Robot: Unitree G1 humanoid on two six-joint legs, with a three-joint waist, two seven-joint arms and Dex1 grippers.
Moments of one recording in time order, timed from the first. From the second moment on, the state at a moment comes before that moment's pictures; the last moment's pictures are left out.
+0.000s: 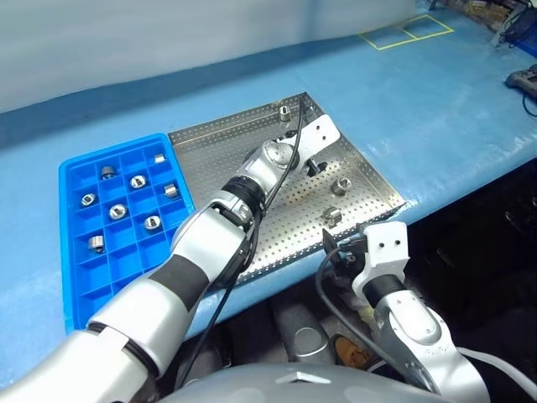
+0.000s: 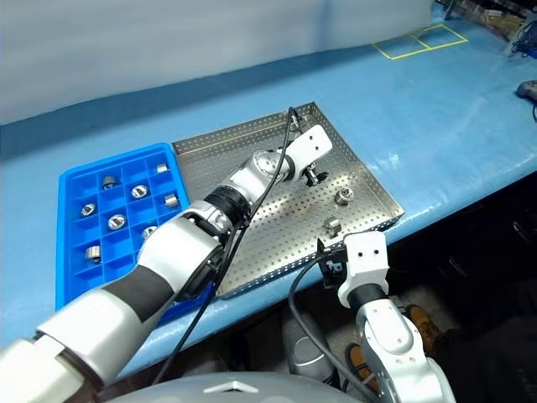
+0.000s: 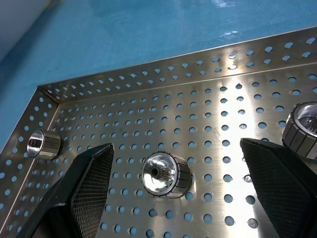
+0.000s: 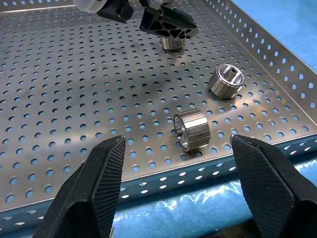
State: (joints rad) left arm -1.27 -0.16 -0.24 1.32 0.19 0.08 -0.37; right arm 0.38 -0.16 0.13 -0.96 0.08 0.83 0.04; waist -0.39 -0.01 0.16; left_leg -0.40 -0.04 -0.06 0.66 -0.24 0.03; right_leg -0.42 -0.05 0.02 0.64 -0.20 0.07
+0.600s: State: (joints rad) left arm -1.25 -0.15 -0.25 1.27 0.16 0.08 -0.90; right arm 0.35 -0.17 0.13 -0.95 0.09 0.84 0.07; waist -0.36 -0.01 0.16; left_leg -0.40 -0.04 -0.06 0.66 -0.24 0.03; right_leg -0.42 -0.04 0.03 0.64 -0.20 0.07
